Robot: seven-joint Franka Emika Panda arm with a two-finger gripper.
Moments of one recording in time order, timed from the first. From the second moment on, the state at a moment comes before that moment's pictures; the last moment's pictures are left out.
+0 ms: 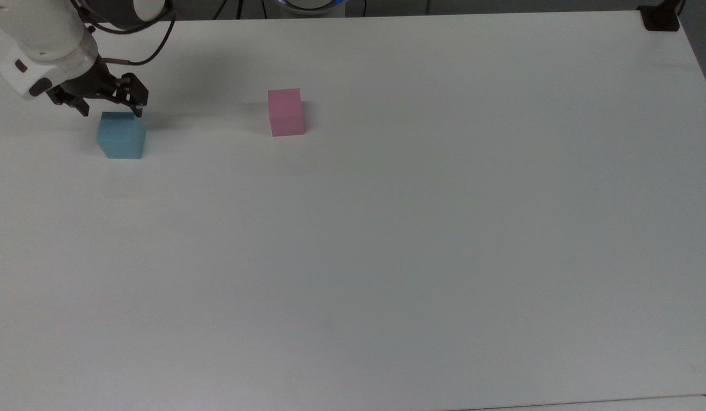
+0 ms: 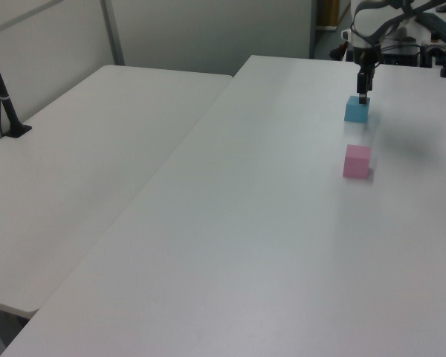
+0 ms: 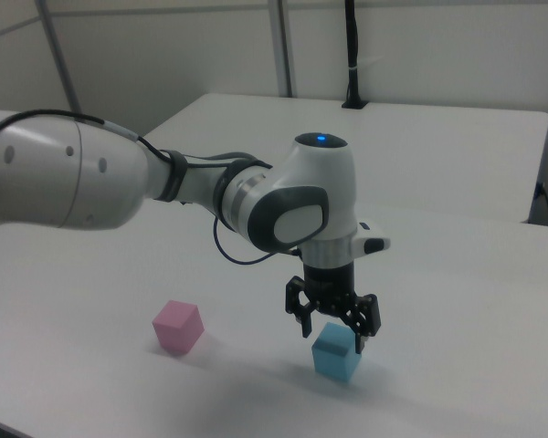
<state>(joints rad) -0.39 0.33 -0.12 -1.80 -0.05 2.06 -0.50</state>
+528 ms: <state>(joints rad) -0.39 0.40 -0.10 -1.80 -0.05 2.11 -0.48</state>
